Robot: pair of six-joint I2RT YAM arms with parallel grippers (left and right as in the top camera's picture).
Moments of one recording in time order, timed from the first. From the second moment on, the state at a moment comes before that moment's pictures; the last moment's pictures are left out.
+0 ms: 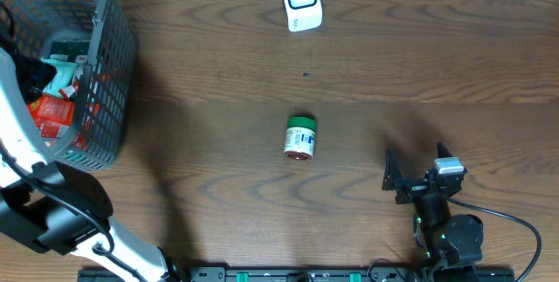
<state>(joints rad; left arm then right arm) 0.53 1.92 2.00 -1.45 -0.31 -0.67 0.14 0.01 0.01 -0.07 0.00 0.09</state>
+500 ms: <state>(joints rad) 0.59 1.94 1.73 -1.23 -0.31 -0.69 0.14 0.01 0.01 -0.07 0.00 0.09</state>
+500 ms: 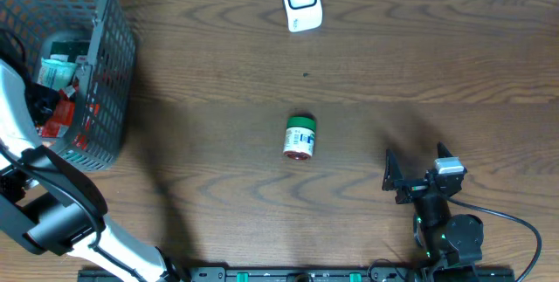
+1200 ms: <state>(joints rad) 0.64 1.94 1.53 -1.01 -0.31 -0.70 0.14 0.01 0.01 -0.07 0.00 0.09</state>
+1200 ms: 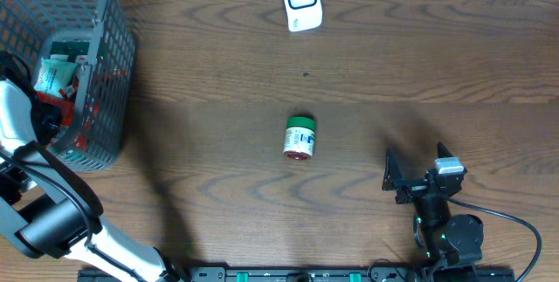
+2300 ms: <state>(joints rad) 0.64 1.90 1.45 -0.91 -0.30 -0.70 0.14 0.01 0.01 -0.07 0.00 0.09</state>
